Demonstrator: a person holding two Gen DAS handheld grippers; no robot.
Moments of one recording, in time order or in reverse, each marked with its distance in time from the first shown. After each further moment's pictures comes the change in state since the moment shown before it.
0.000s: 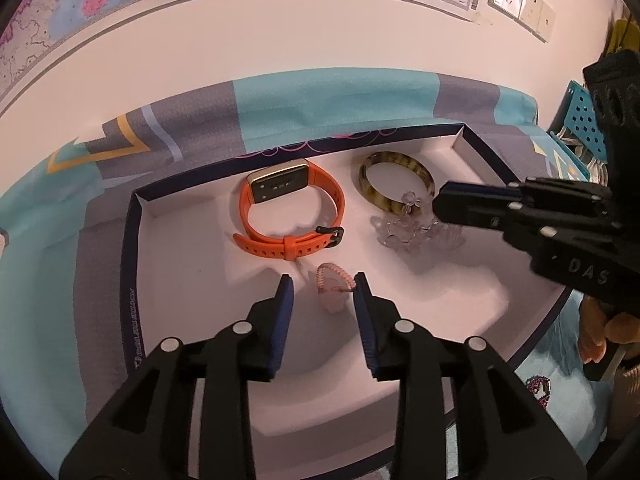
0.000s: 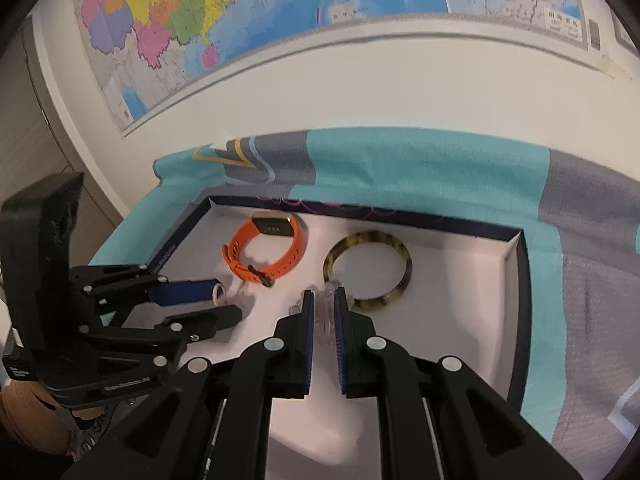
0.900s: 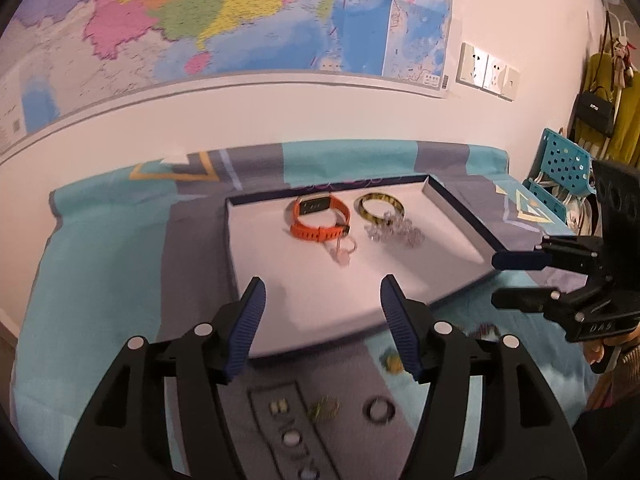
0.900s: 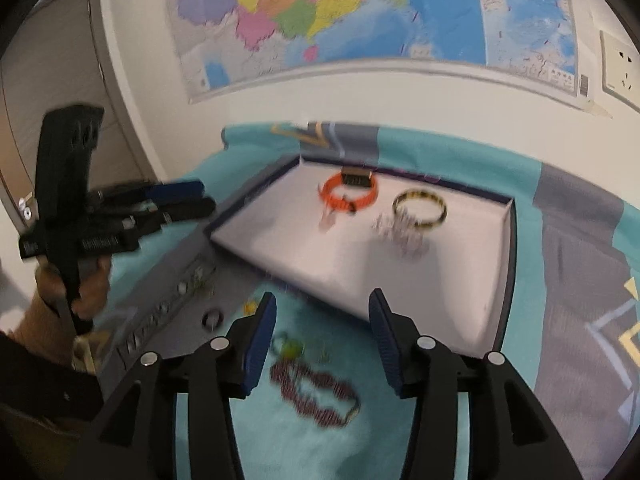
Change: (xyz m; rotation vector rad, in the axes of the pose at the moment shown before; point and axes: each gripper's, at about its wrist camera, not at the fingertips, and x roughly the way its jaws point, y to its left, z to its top) left arm -0.124 0.016 -0.071 -0.048 -0.250 0.008; right arm -0.092 0.056 -0.081 -0.183 -0.010 0.044
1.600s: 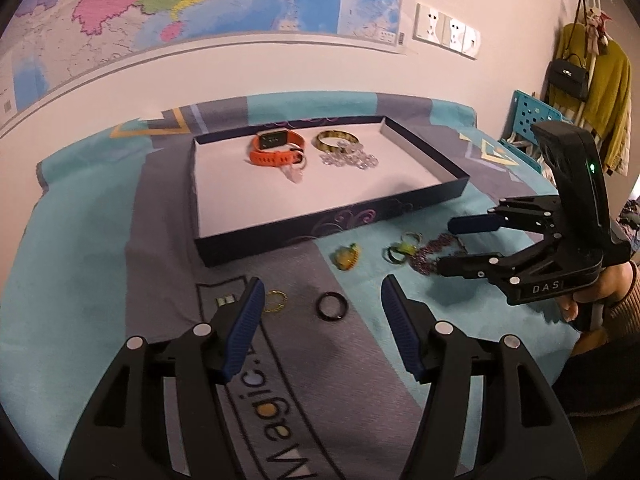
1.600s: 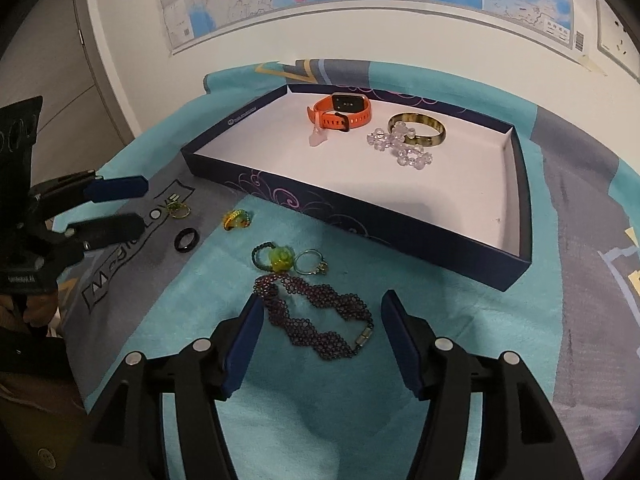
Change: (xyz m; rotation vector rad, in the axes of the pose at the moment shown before) left arm -0.017 -0.030 -0.068 0.063 0.070 -0.071; right arm 0.022 0.009 -0.043 0.008 0.120 -0.070
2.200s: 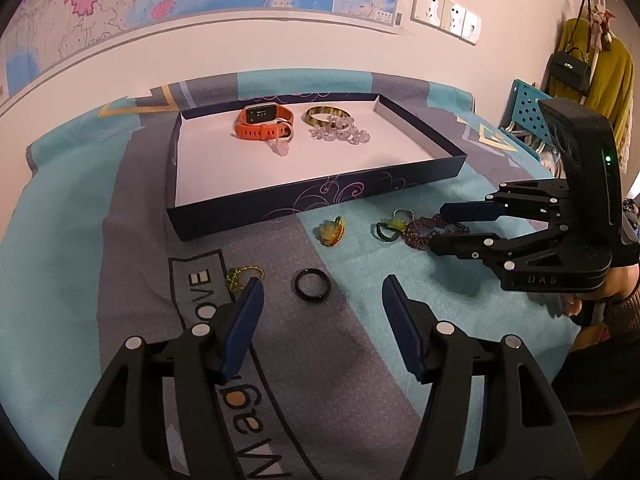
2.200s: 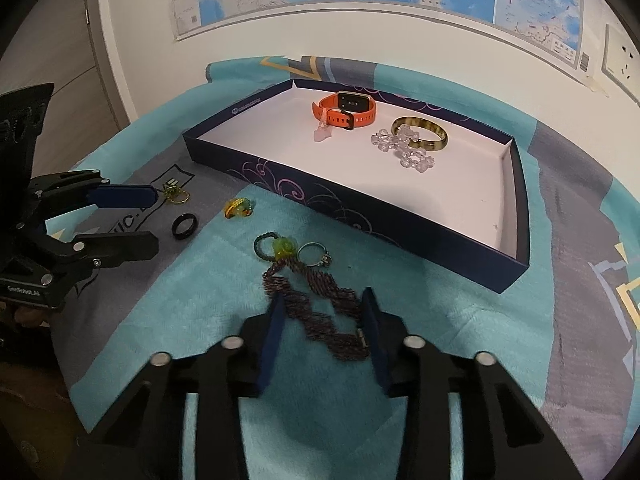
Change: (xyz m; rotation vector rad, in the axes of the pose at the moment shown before) left arm 0.014 -0.010 -0.010 -0.019 0.054 -0.017; right arm 0.000 0.009 -0.005 -0.061 0.001 -0.053
